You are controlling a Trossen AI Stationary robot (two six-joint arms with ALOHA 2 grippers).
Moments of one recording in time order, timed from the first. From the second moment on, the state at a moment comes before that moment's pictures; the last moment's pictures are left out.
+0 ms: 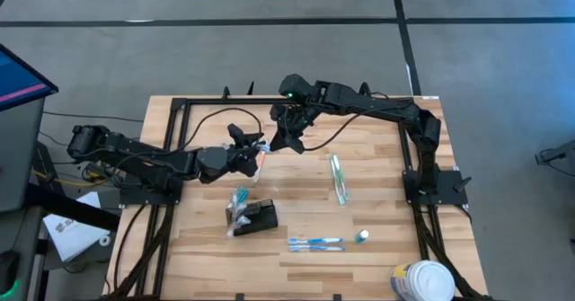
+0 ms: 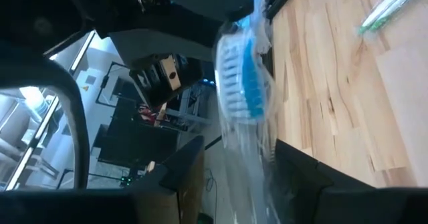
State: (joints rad) left arm -0.09 1.23 0.60 0.43 -0.81 1.03; right arm -0.30 1.96 1.88 -0.73 -0.71 0.01
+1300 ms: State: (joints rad) left arm -0.11 1.23 0.60 0.43 -0.81 0.88; right arm -0.30 1.96 1.88 -0.72 -0.71 -0.01
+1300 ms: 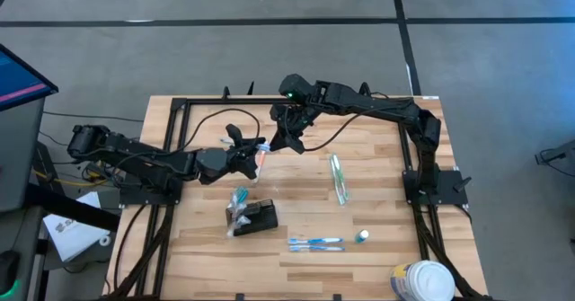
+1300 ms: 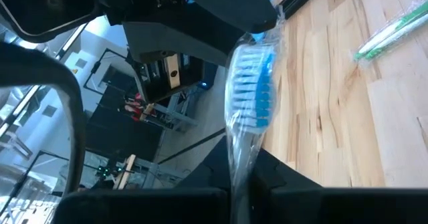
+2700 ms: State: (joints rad) left arm -0.35 0.86 0.60 0.12 -0.62 0.44; right arm -0.33 1.93 1.88 -0.91 -0.73 -0.04
